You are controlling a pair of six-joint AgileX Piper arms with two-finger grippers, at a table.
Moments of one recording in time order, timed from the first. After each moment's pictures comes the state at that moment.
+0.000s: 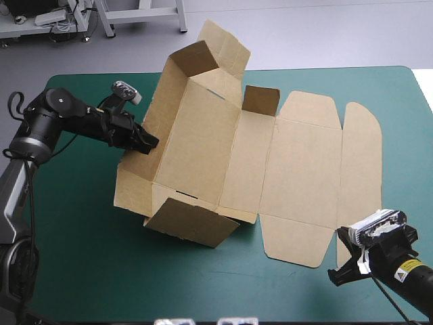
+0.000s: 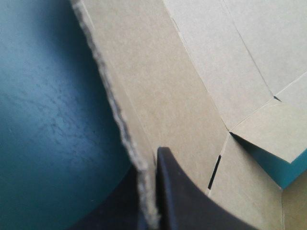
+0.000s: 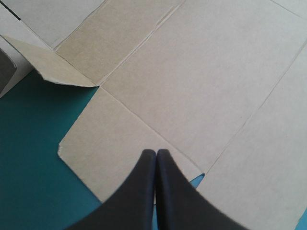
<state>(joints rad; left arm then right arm) -0.06 1.62 -1.53 -0.64 1.21 0.83 0.24 0.47 -0.58 0.23 0.80 -0.31</state>
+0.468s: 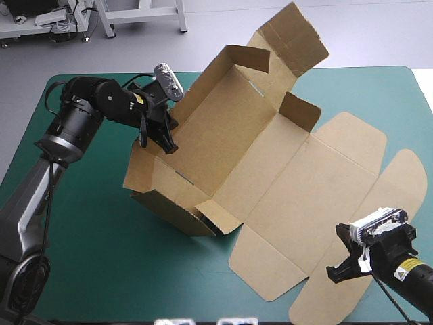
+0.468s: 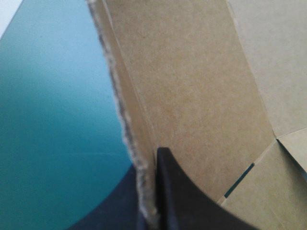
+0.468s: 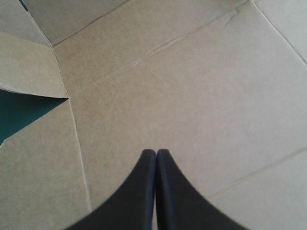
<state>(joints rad) -0.38 1.62 -1.73 -0.21 1.11 0.77 0.24 0.47 -0.58 0.26 0.78 -0.31</state>
